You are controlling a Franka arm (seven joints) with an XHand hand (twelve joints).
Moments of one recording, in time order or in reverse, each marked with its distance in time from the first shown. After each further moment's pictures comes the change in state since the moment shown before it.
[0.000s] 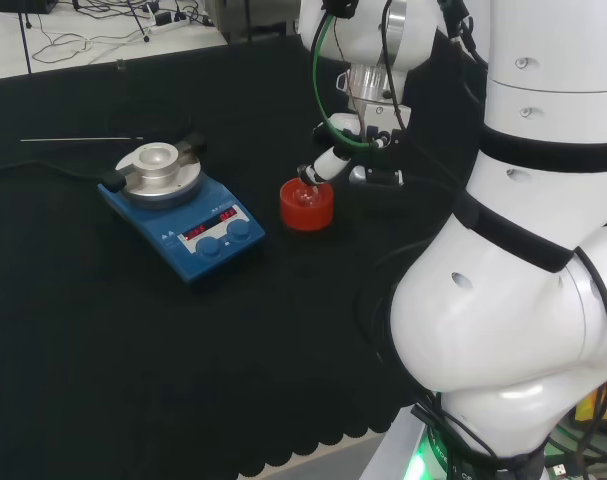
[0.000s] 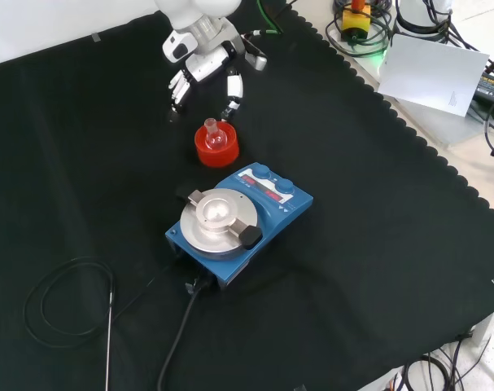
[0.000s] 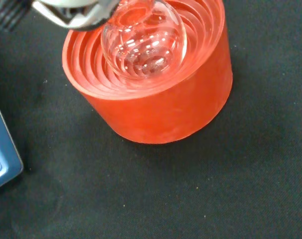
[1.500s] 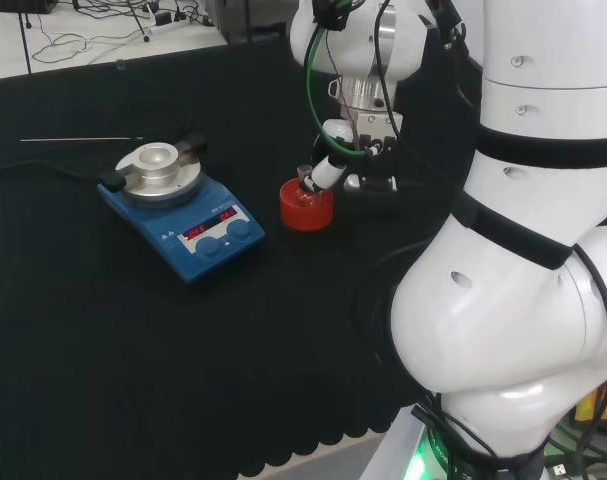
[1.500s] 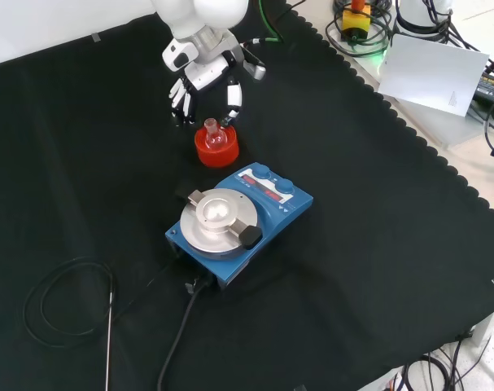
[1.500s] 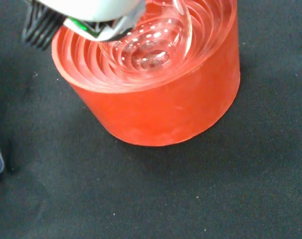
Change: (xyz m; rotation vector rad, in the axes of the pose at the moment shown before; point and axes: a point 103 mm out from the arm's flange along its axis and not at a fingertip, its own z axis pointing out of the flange) arm 0.002 0.012 0.012 -0.024 -0.036 -0.018
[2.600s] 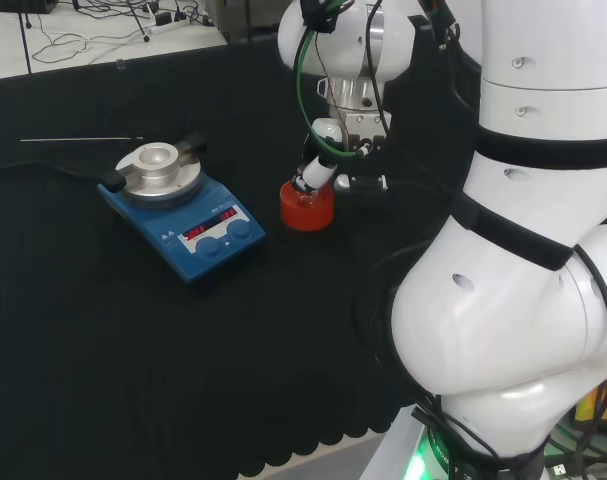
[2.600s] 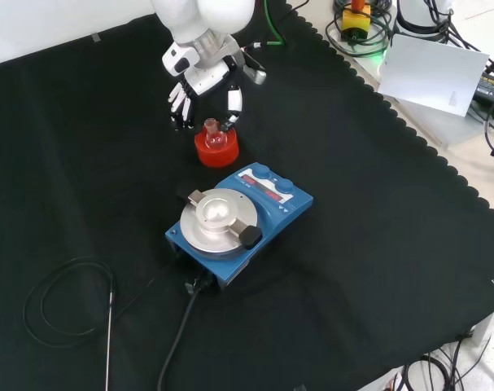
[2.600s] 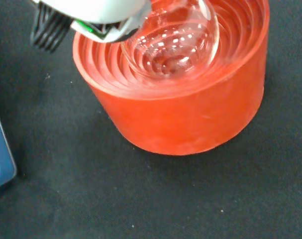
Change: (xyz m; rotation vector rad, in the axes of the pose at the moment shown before) arm 0.015 0.006 0.000 -0.016 -0.030 -0.005
